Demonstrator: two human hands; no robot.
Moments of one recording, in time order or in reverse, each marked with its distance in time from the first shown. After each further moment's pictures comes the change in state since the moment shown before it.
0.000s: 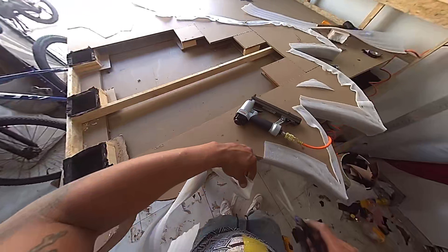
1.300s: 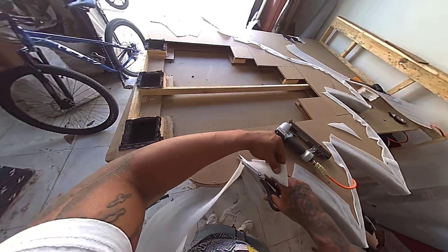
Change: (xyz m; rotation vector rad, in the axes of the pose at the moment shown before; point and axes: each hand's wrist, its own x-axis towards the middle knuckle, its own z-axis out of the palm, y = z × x) left_hand -0.084 -0.019 -0.019 -0.145 0.477 0.020; right_hand 0.174 -0.140 0.033 -0.703 -0.025 -0.358
